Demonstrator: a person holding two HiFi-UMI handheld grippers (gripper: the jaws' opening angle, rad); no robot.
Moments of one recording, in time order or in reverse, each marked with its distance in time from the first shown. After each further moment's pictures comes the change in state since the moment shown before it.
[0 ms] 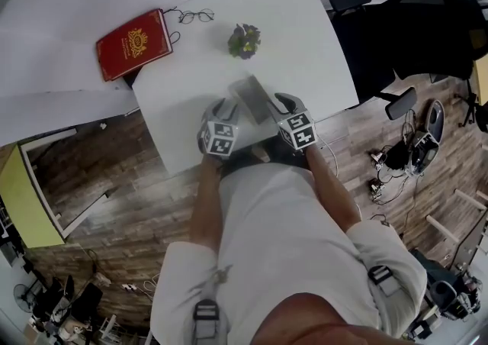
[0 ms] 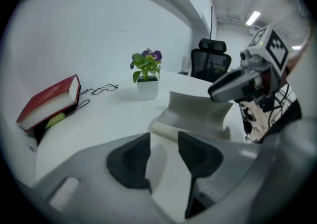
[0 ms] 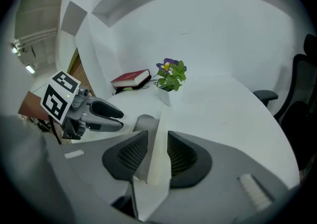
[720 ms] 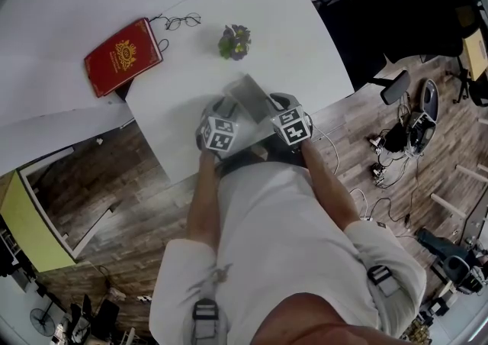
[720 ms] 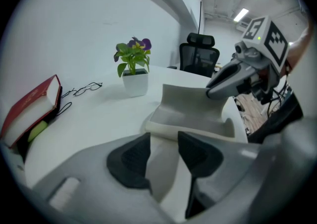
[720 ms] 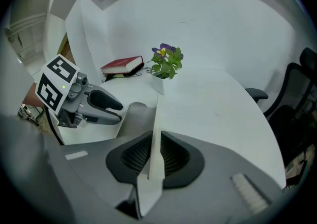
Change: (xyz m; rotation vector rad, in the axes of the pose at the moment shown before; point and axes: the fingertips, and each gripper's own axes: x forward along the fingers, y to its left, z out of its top) left arm 0.024 -0.006 -0.003 0.098 0.053 -0.127; right arm 0.010 -0.008 -0.021 -0.002 0.142 -0.122
